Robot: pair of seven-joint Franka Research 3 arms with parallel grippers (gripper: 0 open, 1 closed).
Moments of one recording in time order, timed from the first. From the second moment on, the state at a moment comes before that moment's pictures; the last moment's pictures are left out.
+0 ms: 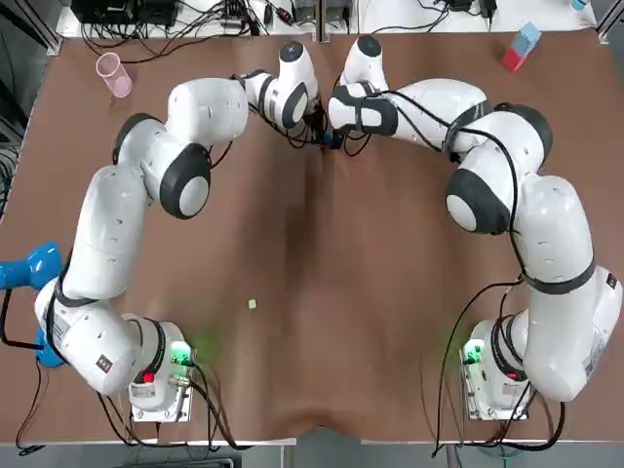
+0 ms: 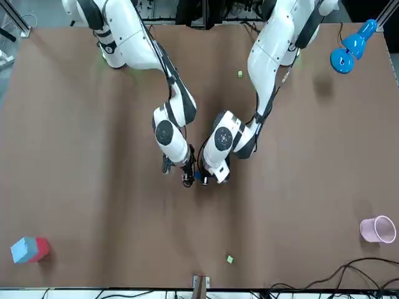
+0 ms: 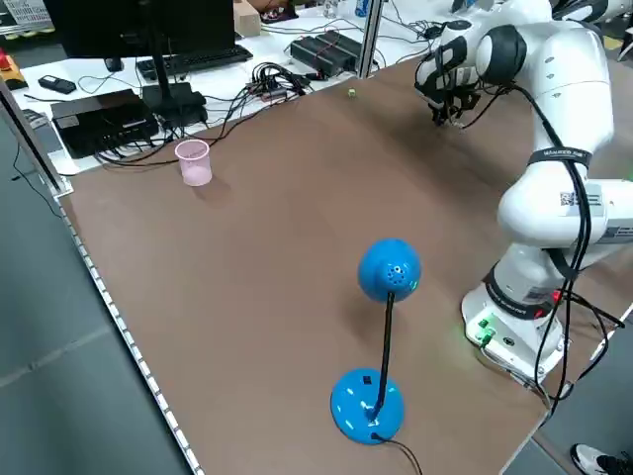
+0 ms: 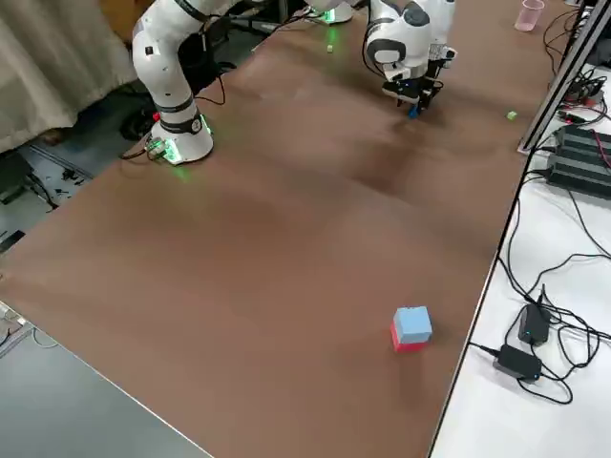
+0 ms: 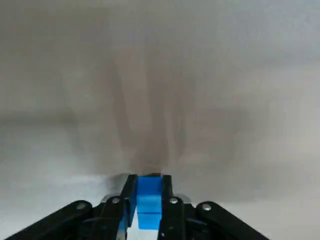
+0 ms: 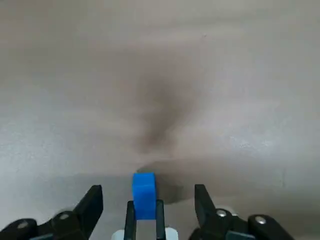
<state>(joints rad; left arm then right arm) -0.61 0.94 -0.11 -1.34 -0.13 2.46 -2.07 0.79 0.83 -0.17 -1.48 0.46 2.45 2.01</state>
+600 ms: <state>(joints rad) -0.60 0.92 -0.11 -1.33 -0.13 2.41 -2.06 0.79 0.83 -0.17 -1.48 0.46 2.45 2.01</state>
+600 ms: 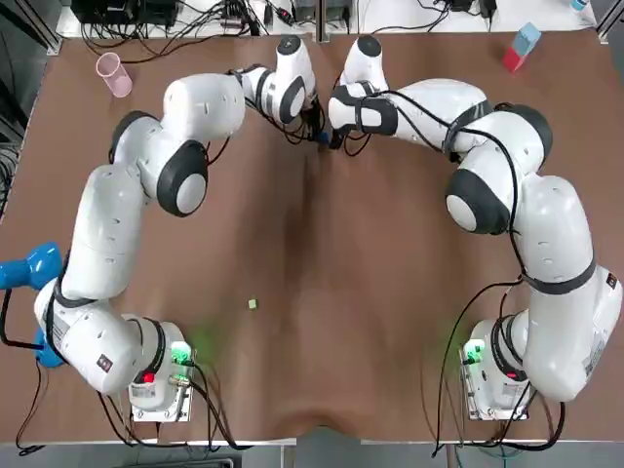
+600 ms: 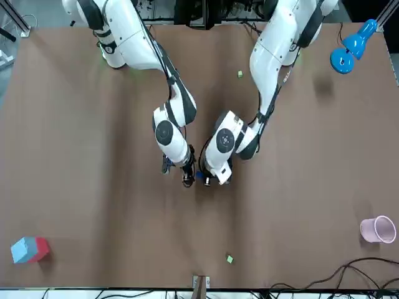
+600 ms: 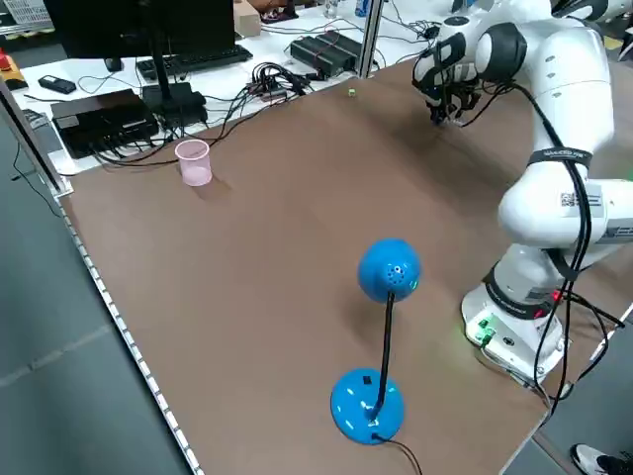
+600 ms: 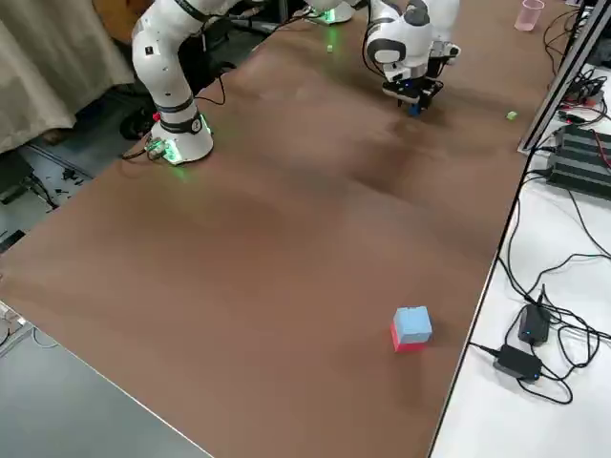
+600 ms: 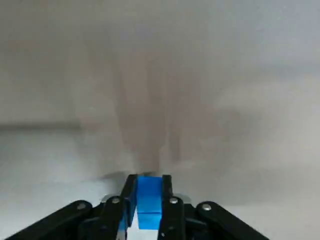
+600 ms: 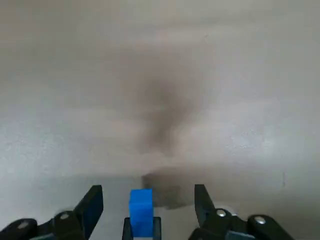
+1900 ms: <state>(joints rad) -0.60 0.87 -0.12 -1.33 -0.13 2.36 -2.06 0.81 0.83 -0.16 -1.48 0.45 2.45 2.01</state>
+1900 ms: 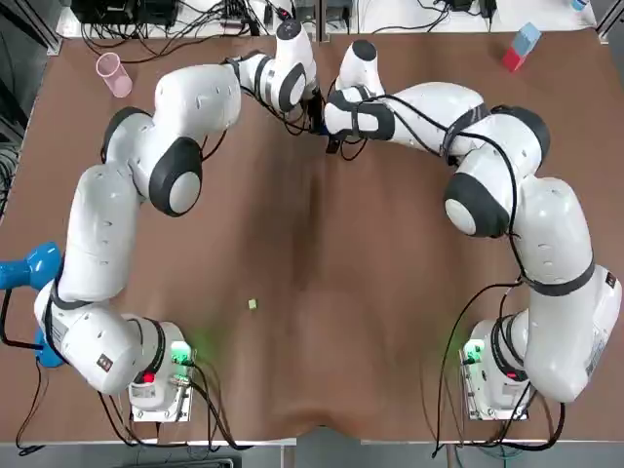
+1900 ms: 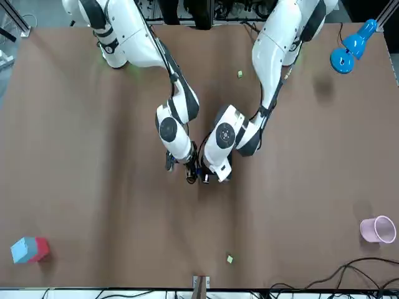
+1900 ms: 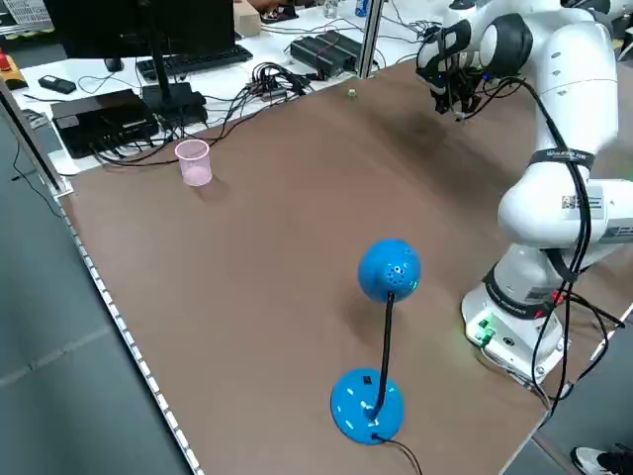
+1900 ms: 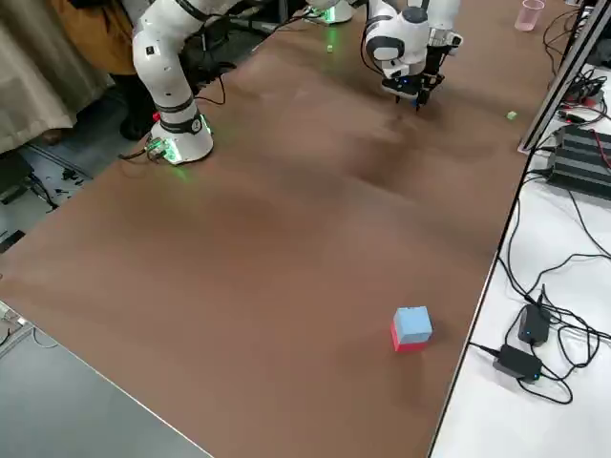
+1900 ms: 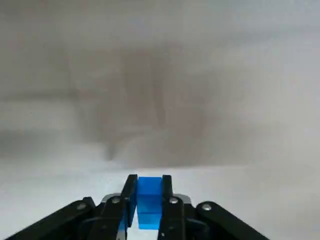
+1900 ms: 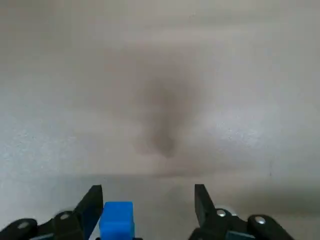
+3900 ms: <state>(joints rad) -0.60 0.86 -0.12 -1.33 -0.13 2.34 -2.06 0.78 0.76 -0.23 -1.57 0.45 2.43 1.70</state>
